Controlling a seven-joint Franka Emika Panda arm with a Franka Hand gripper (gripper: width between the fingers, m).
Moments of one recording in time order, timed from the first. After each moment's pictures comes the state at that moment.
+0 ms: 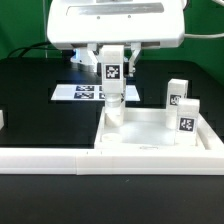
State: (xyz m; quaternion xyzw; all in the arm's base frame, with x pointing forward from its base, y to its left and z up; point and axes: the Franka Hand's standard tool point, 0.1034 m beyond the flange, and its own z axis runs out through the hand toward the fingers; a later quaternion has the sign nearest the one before) arm 0.592 -0.011 0.114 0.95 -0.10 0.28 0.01
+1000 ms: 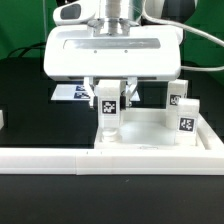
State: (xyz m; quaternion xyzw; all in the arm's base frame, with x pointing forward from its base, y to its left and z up) arm 0.610 -0.003 0.074 0.96 -0.10 0.27 0.00
